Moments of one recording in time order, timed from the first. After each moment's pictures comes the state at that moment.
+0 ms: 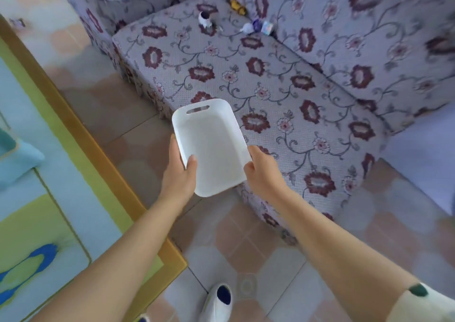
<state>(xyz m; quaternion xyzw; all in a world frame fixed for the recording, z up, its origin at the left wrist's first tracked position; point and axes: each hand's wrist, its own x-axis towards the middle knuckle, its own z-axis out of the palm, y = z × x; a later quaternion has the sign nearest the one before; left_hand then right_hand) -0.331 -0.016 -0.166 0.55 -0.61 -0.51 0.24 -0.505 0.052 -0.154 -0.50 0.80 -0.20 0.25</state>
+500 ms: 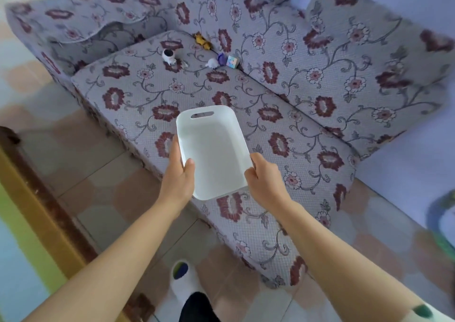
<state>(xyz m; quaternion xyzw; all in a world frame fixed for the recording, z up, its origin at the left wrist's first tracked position) -0.484 -0.097 -0.134 0.47 -0.66 -0.53 0.25 -0.648 0.003 -0.117 -0.45 0.83 -0.26 0.21</state>
